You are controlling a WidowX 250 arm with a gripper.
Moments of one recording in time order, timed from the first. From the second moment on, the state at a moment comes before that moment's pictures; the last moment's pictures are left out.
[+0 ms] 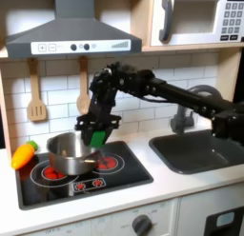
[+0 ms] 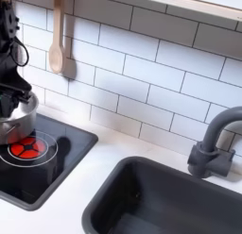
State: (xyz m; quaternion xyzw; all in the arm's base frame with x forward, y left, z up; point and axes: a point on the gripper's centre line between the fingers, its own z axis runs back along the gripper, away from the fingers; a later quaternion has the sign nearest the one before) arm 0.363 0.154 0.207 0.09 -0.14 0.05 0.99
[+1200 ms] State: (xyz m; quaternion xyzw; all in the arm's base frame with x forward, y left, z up) arm 0.403 0.170 0.187 0.09 -0.15 0.06 0.98
